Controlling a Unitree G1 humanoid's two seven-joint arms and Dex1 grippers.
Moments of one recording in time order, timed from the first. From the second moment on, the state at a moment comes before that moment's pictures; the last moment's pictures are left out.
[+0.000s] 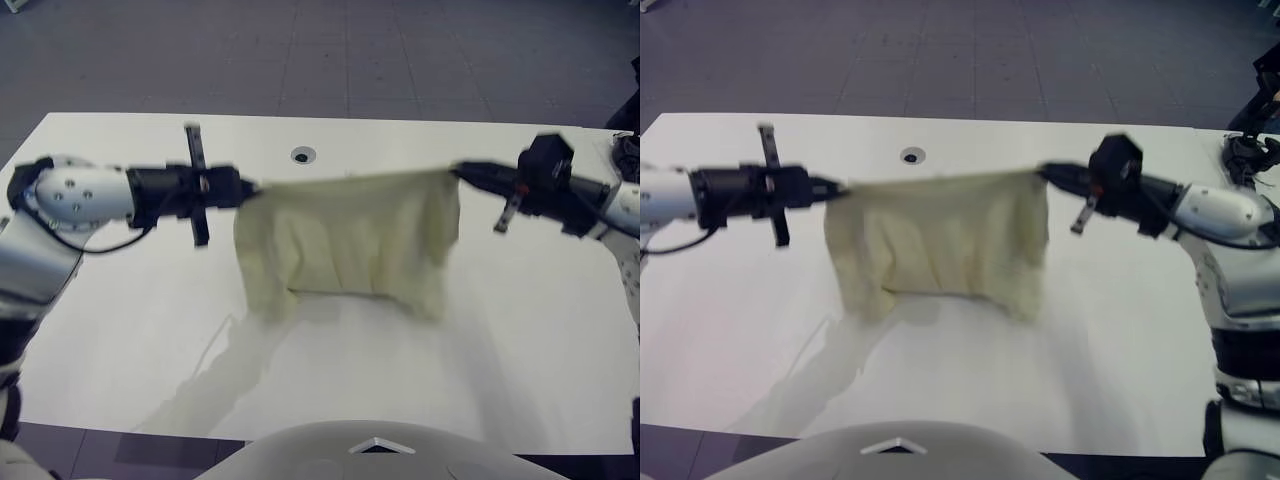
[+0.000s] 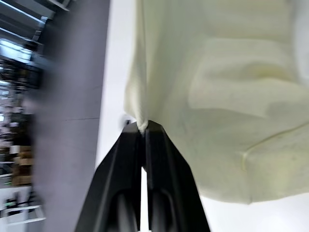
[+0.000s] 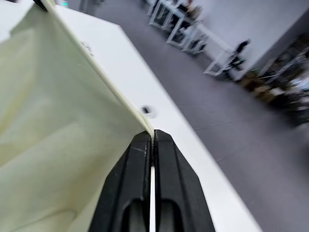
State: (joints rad) left arm -0.63 1.06 -0.23 -0.25 -0.11 0.18 -0.81; right arm -0.42 -0.85 -0.08 -0.13 0.36 0.18 0.74
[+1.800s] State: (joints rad) left arm 0.34 1.24 0.10 -1.00 -0.62 0.54 -1.10; right arm 0.29 -1.13 -0.30 -0.56 0.78 0.58 1.24
